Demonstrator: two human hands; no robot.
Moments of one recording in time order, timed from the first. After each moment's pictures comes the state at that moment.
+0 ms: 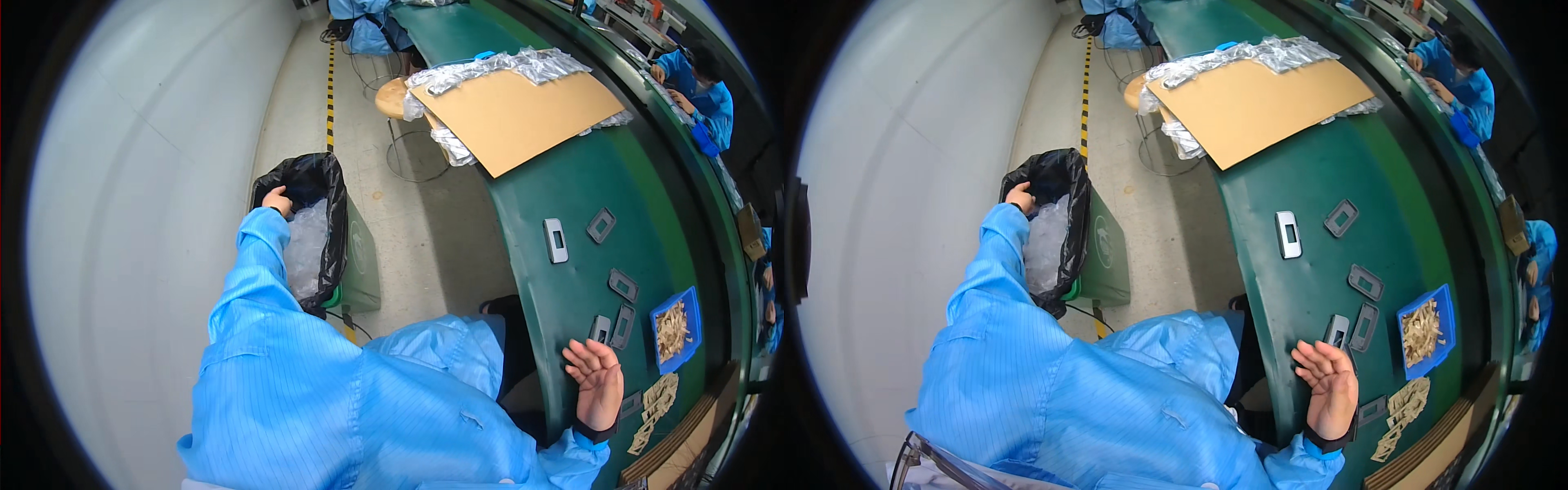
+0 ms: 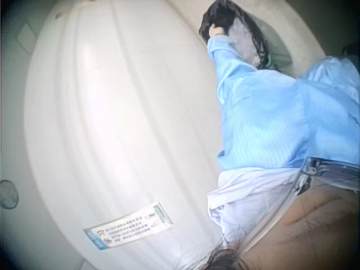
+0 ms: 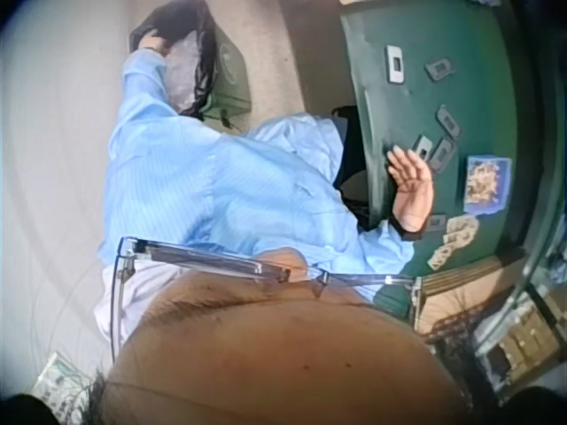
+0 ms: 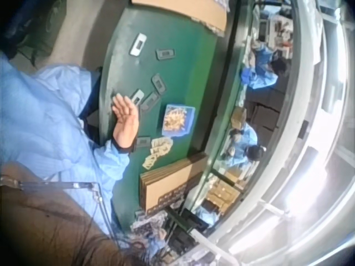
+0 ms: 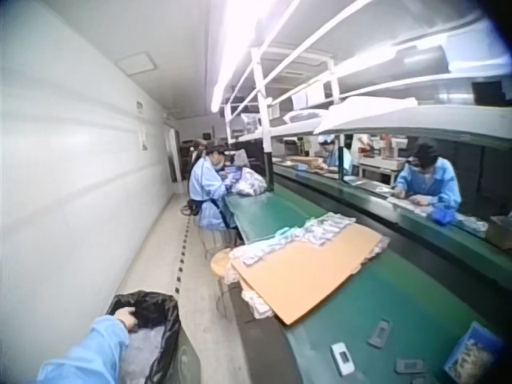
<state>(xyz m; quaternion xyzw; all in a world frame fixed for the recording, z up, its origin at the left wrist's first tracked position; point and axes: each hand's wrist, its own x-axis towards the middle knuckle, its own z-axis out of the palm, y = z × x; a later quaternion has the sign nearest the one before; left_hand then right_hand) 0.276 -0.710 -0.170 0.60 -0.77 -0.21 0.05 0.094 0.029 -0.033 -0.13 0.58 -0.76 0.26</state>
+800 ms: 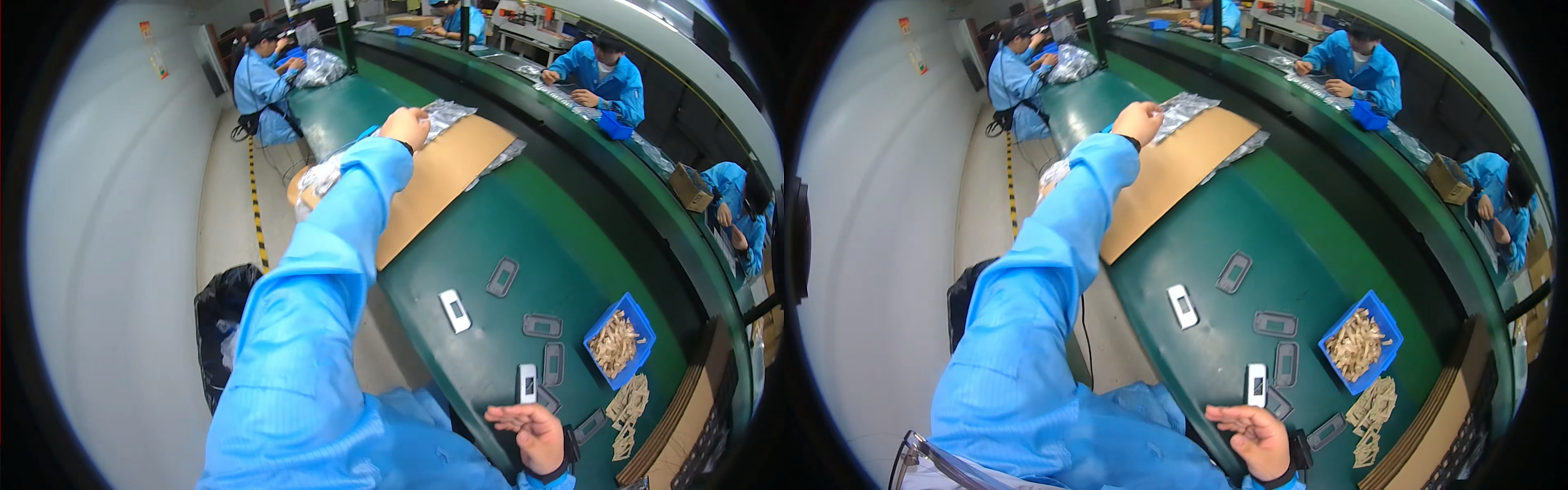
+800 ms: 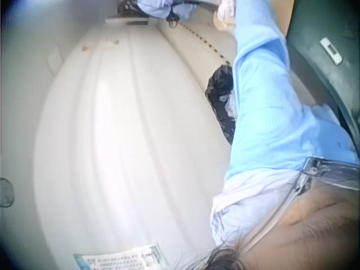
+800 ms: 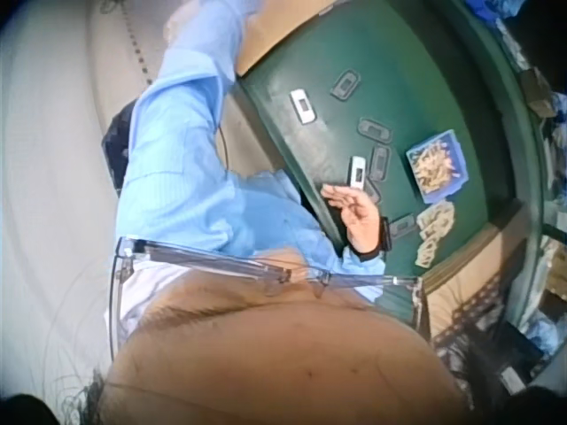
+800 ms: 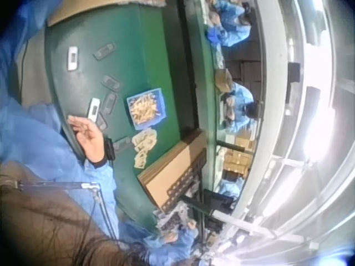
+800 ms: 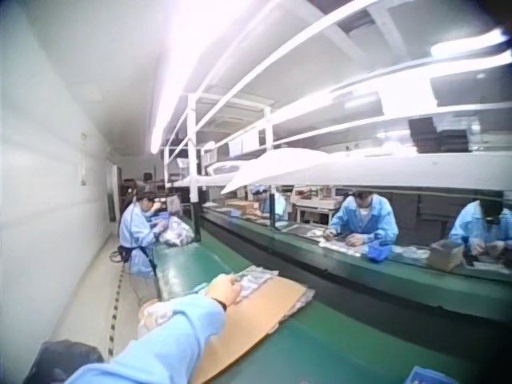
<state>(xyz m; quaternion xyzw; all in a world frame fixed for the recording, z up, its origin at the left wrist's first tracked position) -0.268 -0.438 0.037 0.10 -0.93 -0.21 0.27 0.098 0.032 -0.028 -0.16 0.48 -0.81 0.29</state>
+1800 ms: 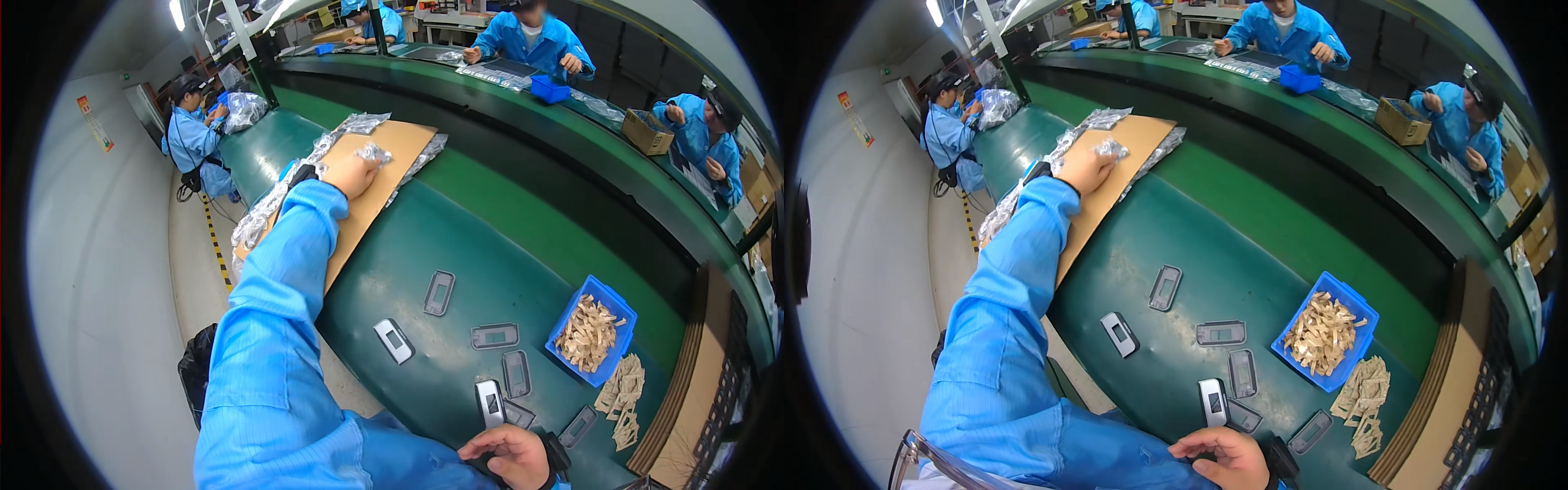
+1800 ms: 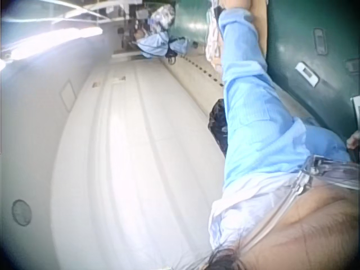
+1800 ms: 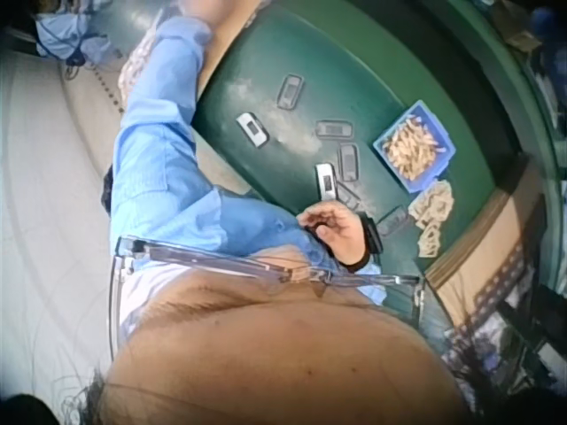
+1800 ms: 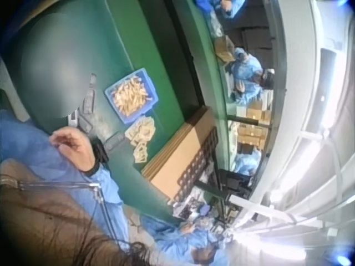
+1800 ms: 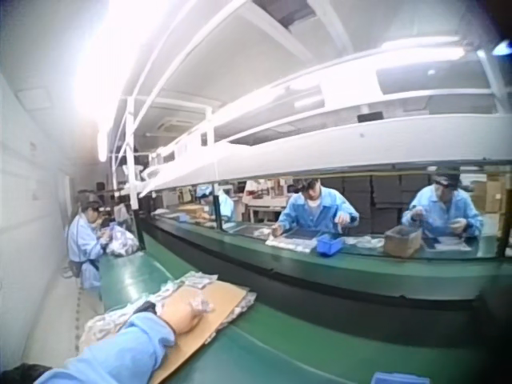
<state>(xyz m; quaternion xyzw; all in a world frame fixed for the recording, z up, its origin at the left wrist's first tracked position) -0.300 -0.388 -0.007 -0.16 -0.97 -0.03 0.17 0.099 0.039 -0.022 -0.12 0.42 -0.86 0.27</state>
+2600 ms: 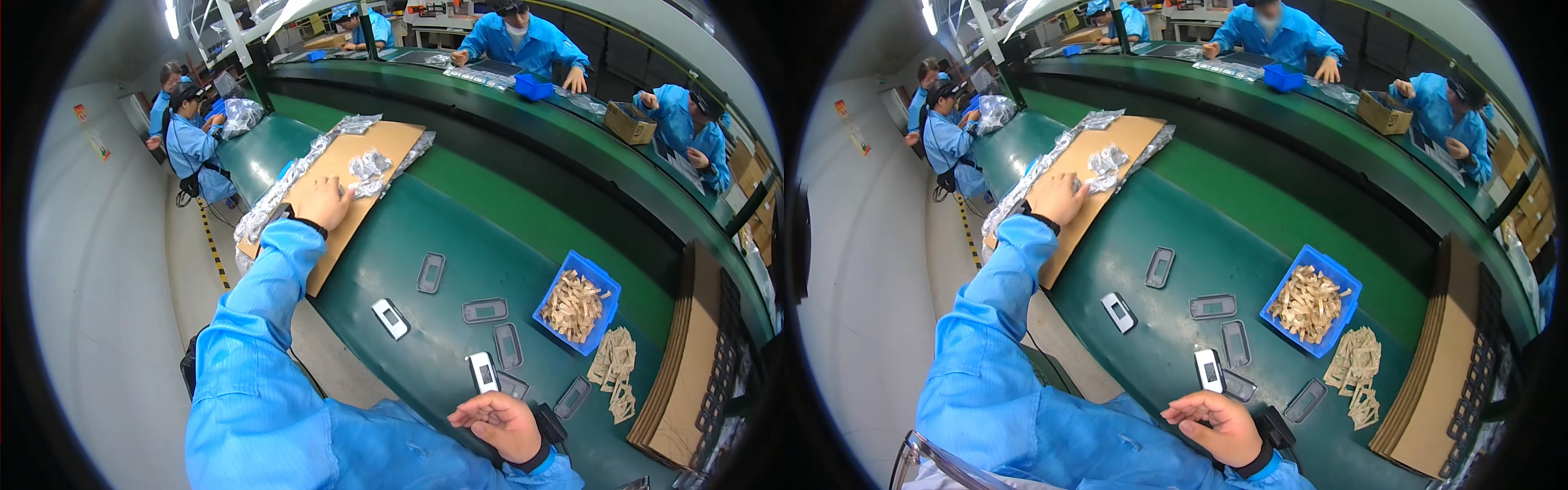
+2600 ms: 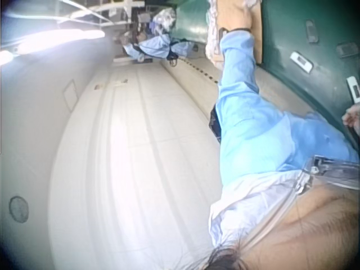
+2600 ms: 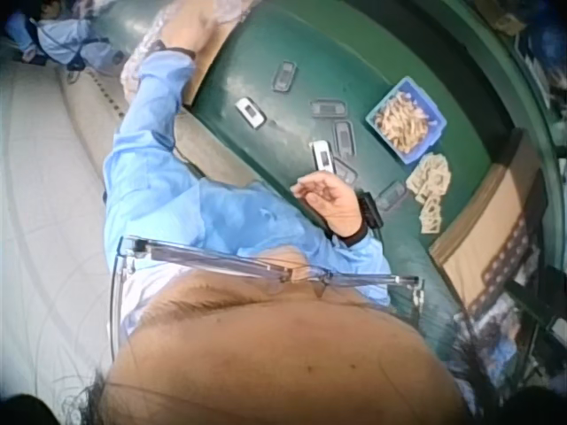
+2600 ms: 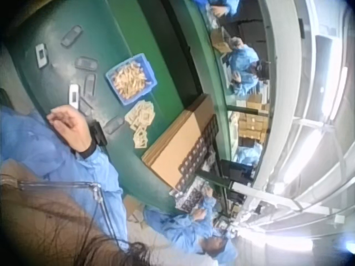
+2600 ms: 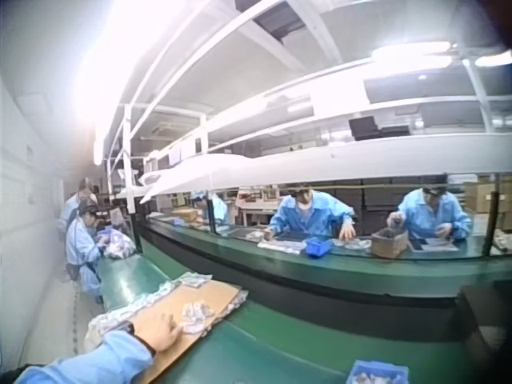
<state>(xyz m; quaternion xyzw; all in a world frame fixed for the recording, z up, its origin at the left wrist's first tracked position) -0.190 -0.371 0.008 0.06 -0.99 0.00 0.16 0.100 0.035 -0.029 -0.16 0.47 -0.82 0.27</state>
